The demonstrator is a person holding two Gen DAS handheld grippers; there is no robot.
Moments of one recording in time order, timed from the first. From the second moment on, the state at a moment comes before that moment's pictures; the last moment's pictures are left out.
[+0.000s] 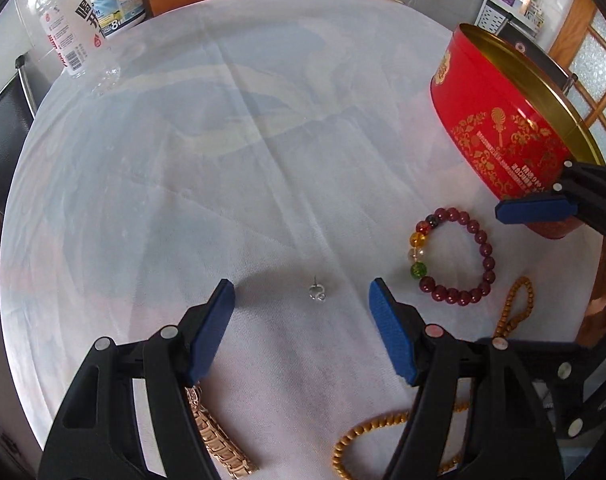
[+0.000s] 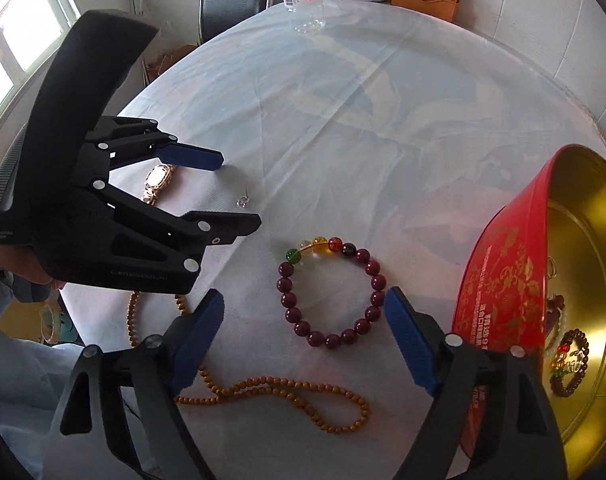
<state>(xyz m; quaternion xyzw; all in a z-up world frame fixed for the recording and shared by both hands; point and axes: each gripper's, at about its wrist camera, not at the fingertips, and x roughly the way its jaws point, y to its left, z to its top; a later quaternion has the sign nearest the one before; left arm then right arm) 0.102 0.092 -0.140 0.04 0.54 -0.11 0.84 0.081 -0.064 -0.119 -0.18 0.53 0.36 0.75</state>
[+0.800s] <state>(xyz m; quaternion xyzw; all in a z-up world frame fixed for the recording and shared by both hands) 0.088 0.092 -0.099 0.02 0.48 -0.14 0.87 0.069 -0.075 -0.084 -0.17 0.47 0.39 0.78</state>
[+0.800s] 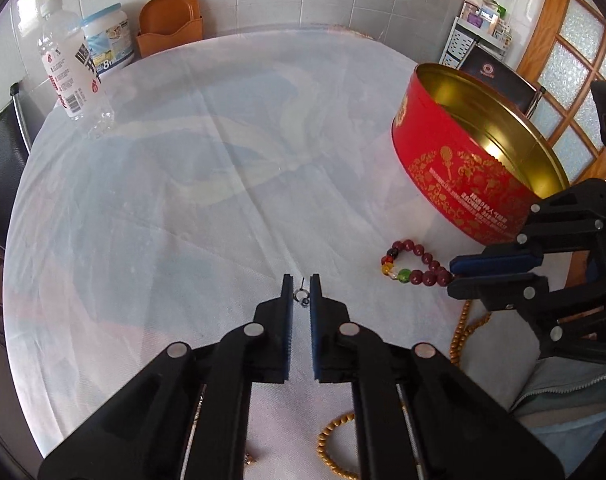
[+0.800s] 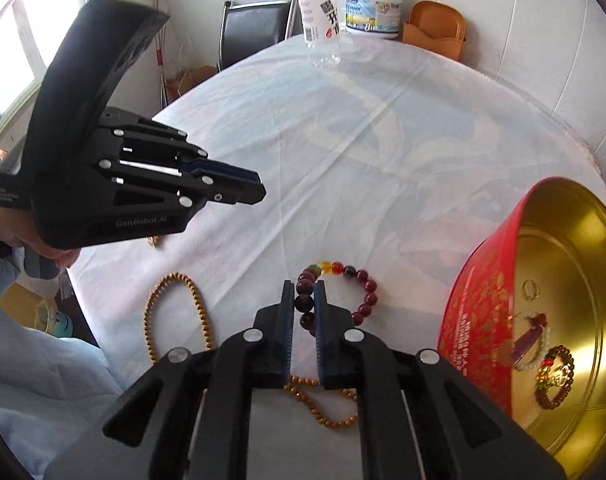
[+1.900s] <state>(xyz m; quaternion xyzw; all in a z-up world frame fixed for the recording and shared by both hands) 0.106 -0.136 0.005 0.02 0.41 -0.16 0.89 0.108 -0.346 0.032 -0.08 0.33 0.35 0.87</state>
